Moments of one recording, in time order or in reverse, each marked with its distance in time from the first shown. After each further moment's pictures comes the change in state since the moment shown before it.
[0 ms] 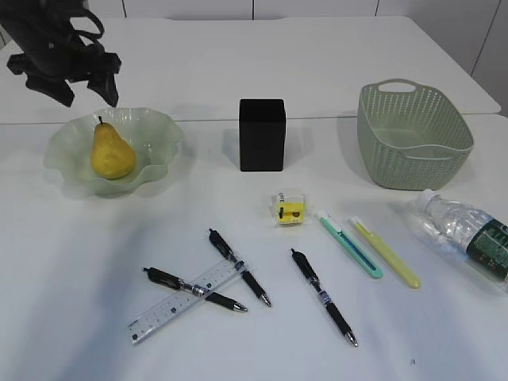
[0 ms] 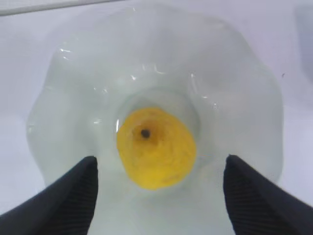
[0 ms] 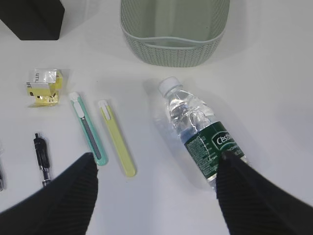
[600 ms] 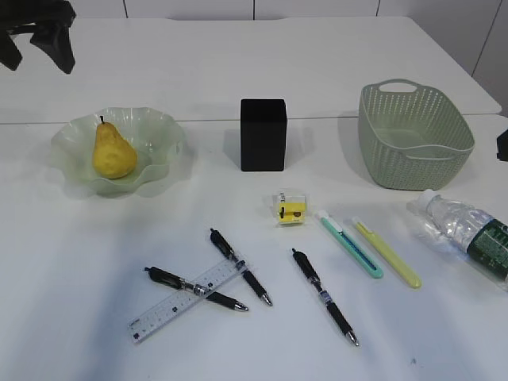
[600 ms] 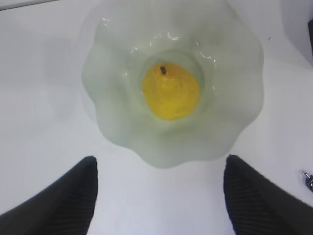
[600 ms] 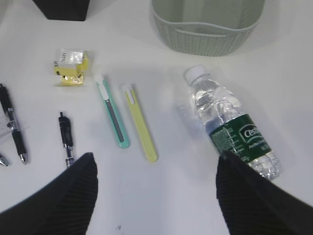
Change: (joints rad) left arm 0.002 -0.223 0.028 0.065 0.223 0.011; right arm 0.037 0.000 0.000 0.061 0.034 -0.059
